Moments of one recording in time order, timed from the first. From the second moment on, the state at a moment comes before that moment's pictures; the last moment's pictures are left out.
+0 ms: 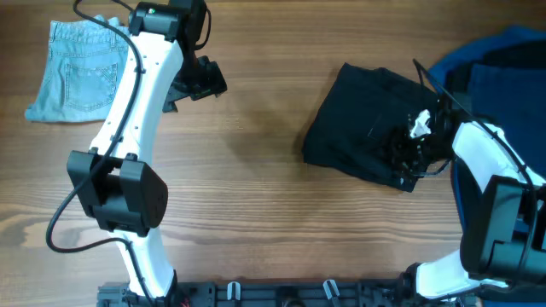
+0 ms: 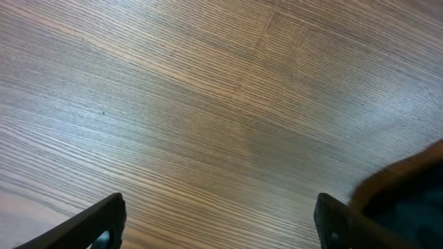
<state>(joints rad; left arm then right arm) -0.20 2.04 2.02 -1.50 -0.04 -0.58 -0.20 1.71 0.99 -0.83 -0.56 0.35</state>
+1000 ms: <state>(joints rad) -0.20 2.04 2.02 -1.50 -0.06 -0.58 -0.20 1.71 1.16 -1.23 0.30 0.62</state>
